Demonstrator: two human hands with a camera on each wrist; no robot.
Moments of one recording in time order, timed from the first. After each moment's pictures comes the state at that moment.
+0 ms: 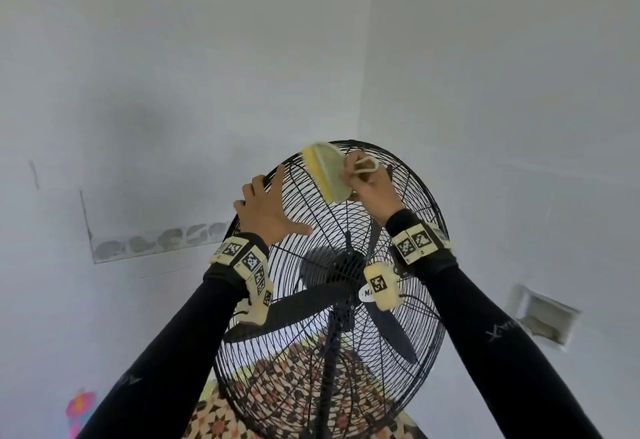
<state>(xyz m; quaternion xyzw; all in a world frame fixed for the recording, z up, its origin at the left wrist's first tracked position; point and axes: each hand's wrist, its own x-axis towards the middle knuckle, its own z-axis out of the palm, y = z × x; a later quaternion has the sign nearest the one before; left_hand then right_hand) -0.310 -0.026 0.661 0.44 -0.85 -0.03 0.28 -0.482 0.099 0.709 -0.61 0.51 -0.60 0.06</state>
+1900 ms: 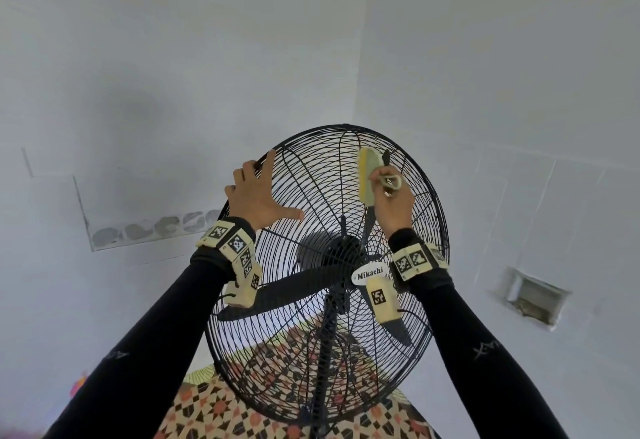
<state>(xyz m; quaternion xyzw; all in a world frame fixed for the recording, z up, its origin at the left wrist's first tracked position) -0.302 -0.034 0.658 0.42 -0.86 -0.05 0.29 -0.507 0.117 0.648 -0.43 0.56 -0.70 -0.09</state>
